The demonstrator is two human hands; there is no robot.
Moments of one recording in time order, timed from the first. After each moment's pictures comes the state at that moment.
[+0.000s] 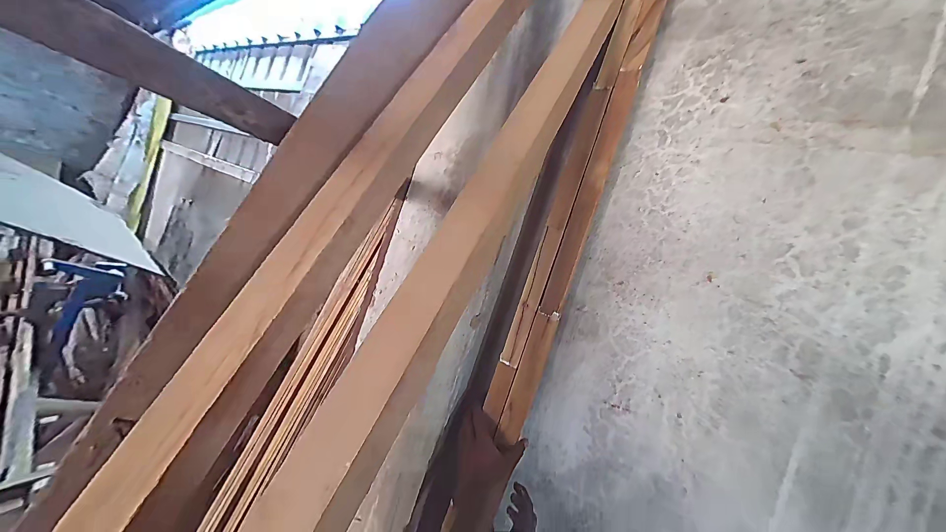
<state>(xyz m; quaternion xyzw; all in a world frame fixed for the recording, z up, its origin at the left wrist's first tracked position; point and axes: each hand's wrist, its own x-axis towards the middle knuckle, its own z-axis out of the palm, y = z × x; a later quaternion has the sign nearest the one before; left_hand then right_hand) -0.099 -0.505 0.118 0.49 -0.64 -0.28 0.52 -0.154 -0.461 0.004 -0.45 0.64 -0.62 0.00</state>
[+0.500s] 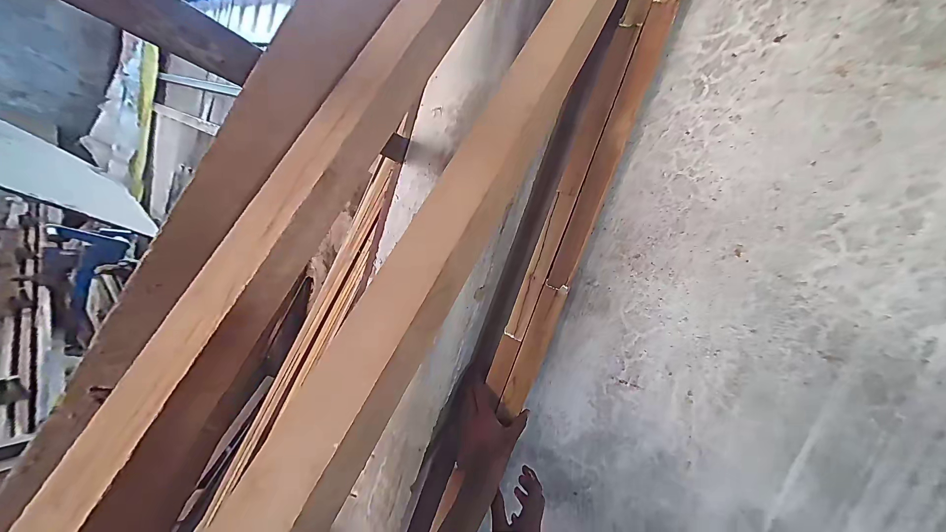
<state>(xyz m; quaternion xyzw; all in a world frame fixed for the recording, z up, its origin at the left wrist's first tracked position) -0.118 -0.534 0.082 0.49 -0.62 -0.27 0.55 -0.162 -0.445 -0.009 -0.44 0.65 -0.62 0.01</state>
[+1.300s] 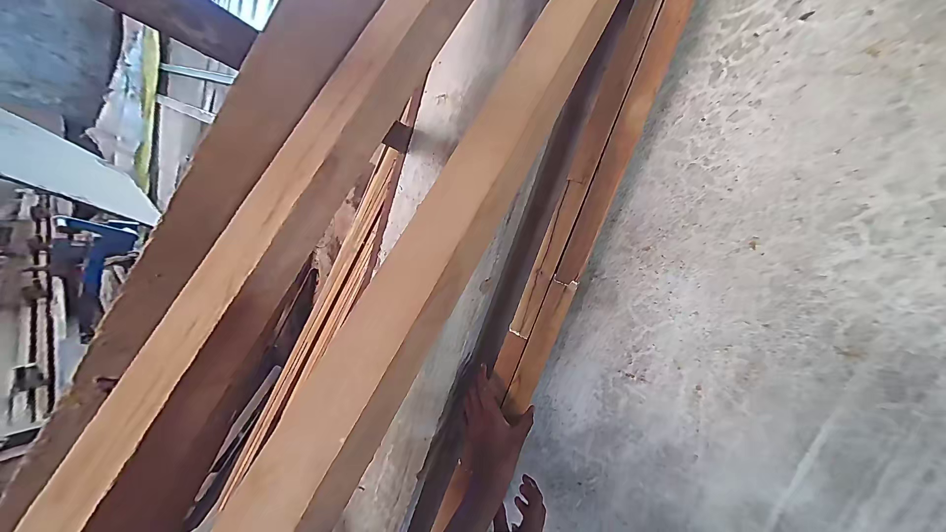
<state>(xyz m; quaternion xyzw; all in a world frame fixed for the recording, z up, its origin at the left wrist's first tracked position) -0.118 -0.520 0.082 0.47 -0.59 -0.21 0.62 -0.160 -0.437 -0.031 -0.42 0.67 -0.61 0.02</state>
